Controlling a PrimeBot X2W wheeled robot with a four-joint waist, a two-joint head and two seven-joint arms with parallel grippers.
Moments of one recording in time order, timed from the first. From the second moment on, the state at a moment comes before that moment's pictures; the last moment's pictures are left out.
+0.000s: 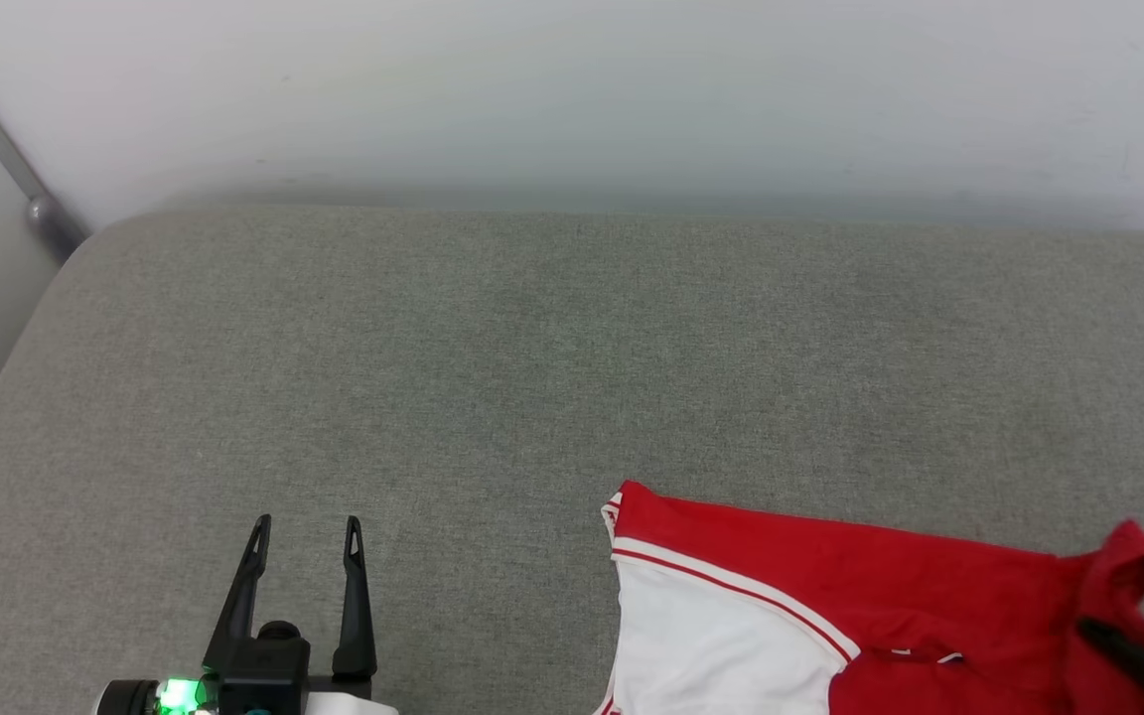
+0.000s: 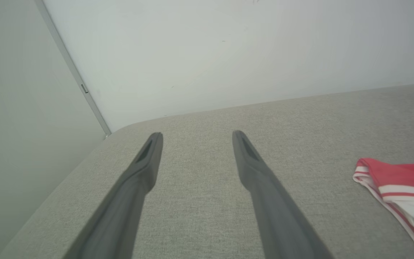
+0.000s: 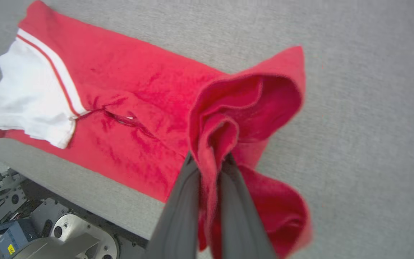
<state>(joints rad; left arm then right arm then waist) 0.10 0.18 -0.20 0.01 -0.04 0.24 -0.26 0.08 -0.80 0.16 0.00 0.85 0.13 0.55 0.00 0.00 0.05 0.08</state>
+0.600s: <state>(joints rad) 0.03 0.14 -0.20 0.00 -0.02 0.20 -0.26 -0.43 -0.52 0.78 0.03 0.71 0.13 0.64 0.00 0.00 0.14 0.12</state>
